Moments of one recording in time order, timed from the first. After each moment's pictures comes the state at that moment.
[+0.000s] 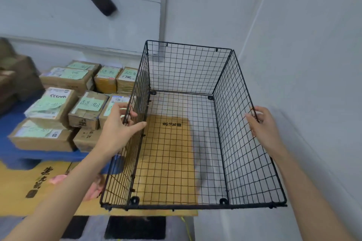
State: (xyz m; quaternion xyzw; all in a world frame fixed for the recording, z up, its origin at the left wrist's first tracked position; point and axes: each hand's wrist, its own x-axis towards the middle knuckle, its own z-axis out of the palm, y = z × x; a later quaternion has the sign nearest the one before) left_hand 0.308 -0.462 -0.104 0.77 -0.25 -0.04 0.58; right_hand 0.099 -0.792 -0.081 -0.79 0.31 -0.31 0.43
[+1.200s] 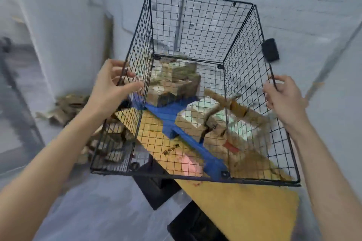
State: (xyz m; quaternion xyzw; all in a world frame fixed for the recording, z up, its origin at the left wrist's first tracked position) left_hand 0.176 -0.129 0.011 0.76 0.00 0.29 0.58; right_hand 0.263 -0.511 0.041 -0.81 -0.10 -0.23 0.53
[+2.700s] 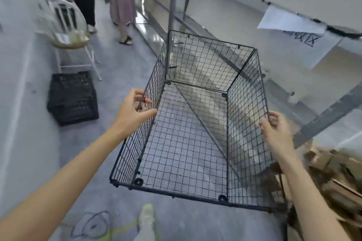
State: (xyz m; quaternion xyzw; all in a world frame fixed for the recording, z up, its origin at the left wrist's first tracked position) left_hand -0.207 -0.072 -0.139 0.45 0.66 0.55 0.26; right_hand 0.145 0.067 -0.128 -0.59 -0.64 0.33 0.37
